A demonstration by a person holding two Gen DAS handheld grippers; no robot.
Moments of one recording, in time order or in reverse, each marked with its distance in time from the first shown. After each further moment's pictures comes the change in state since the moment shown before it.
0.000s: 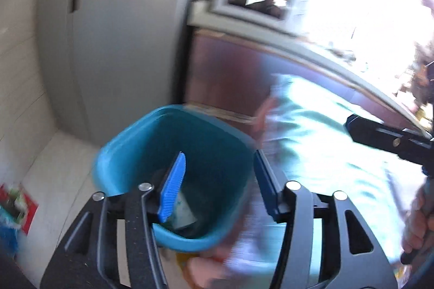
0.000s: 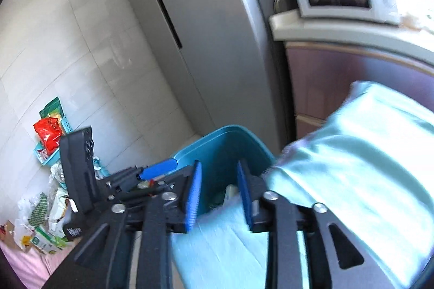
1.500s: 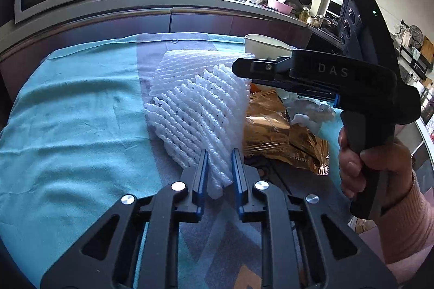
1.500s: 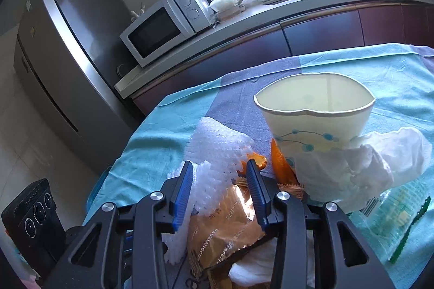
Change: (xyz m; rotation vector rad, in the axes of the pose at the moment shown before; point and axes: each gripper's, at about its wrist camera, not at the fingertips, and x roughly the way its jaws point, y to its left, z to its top) left arm 0.029 -0.317 -0.081 0.449 0.272 -0.565; right arm -0.185 -0.190 -0.112 0.511 -0.203 -0.394
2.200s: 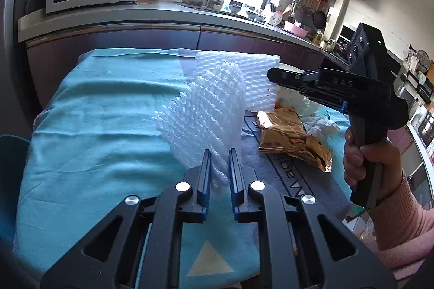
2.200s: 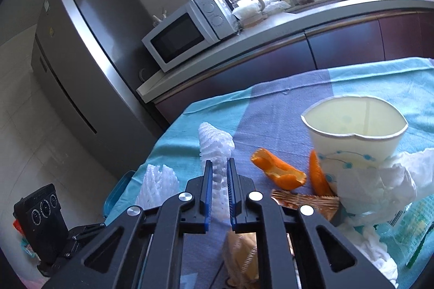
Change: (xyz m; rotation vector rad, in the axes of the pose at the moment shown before) left arm -0.076 0.047 -0.018 -0.096 -0.102 0.056; right arm -0.008 0.034 0.010 -0.057 -0.043 0.101
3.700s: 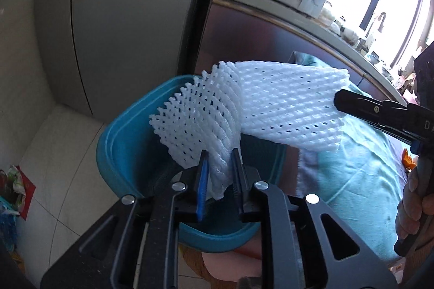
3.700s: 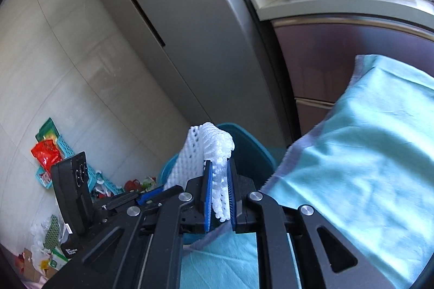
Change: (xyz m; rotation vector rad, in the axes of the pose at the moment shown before) left arm -0.117 0.277 -0.066 -0.476 -0.041 0.519; right arm 0.225 0.255 -0.045 -0.300 0.411 0.302
